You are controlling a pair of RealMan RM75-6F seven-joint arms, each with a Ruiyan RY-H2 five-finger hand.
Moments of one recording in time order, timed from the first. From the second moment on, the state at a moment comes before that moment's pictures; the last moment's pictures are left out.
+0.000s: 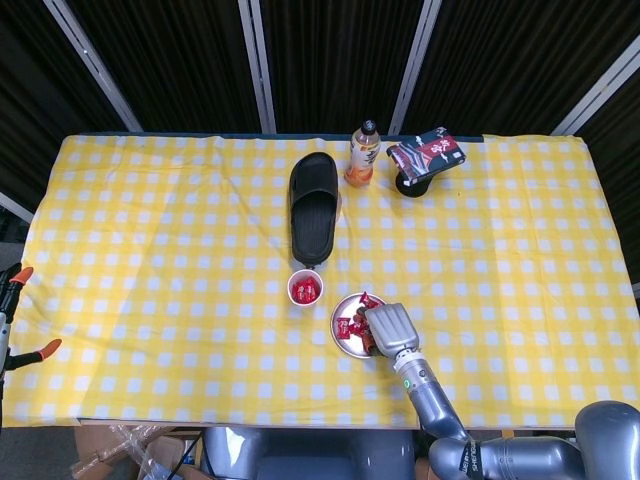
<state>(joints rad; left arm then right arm) -0.08 -1.09 -0.08 -1.65 1.41 1.47 -0.05 0.69 -1.69 0.09 -1.66 -0.80 1.11 -0.70</state>
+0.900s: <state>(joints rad) -0.08 -1.09 -0.08 -1.65 1.41 1.47 -0.06 0.68 -1.64 0.11 -1.75 -0.87 1.14 -0.65</state>
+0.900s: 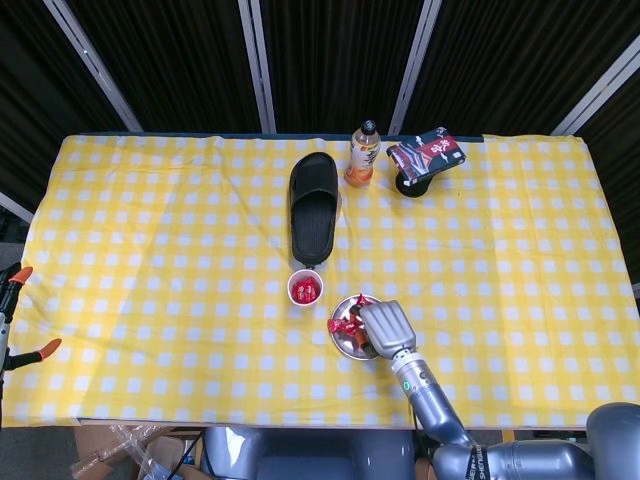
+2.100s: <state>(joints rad) -0.09 -1.06 -0.08 -1.67 1.38 1.41 -0.08 0.90 -1.64 0.31 -1.78 -0.71 1.11 -0.73</state>
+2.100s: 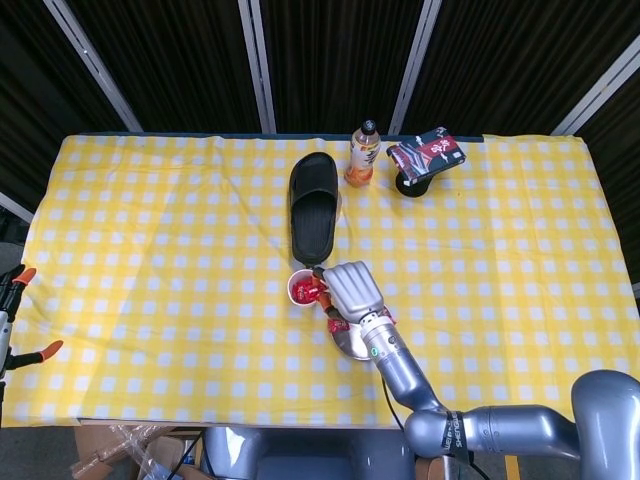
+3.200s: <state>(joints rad) -0.09 -1.05 -0.08 -1.68 1.38 1.40 -0.11 0.98 -1.73 0.29 -1.62 -0.66 1.07 -0.68</state>
